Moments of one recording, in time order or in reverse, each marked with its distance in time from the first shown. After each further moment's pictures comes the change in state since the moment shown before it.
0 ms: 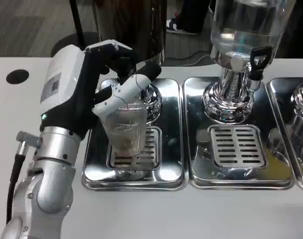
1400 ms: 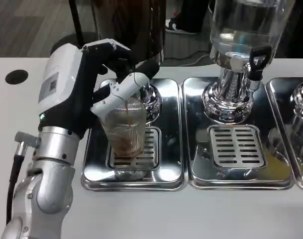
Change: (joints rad) left arm 0.003 -0.011 0.010 -0.004 0.010 -0.003 0.007; right arm -0.004 0.000 0.000 -0.002 0.004 0.000 0.003
